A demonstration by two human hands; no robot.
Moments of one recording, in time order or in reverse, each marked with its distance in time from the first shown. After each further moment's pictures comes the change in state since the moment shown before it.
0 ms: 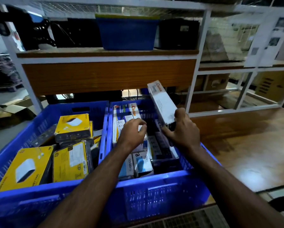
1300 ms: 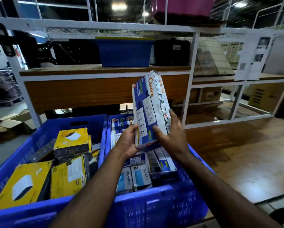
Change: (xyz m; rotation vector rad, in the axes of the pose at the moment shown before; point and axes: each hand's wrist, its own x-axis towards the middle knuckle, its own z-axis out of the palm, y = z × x) left_hand 0.021 0.023 -0.017 -1.549 -0.342 -0.611; right_hand 0.017 -0.027 -0.004 0.465 0.014 0.161
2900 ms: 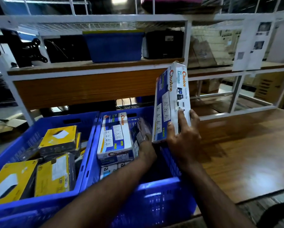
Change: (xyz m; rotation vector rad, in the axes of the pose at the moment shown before) left_hand 0.058 -0.117 0.025 1.602 0.321 0.223; right_hand -0.010 0.053 -0.043 -0.245 0.279 0.002
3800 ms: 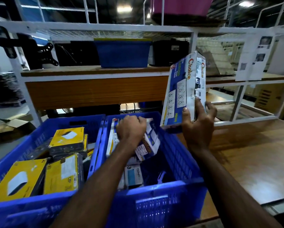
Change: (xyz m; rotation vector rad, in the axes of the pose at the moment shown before) left_hand -0.011 0.022 -0.130 0.282 0.516 -0.078; right_hand 0.044 -0.019 -0.016 0.181 0.159 0.017
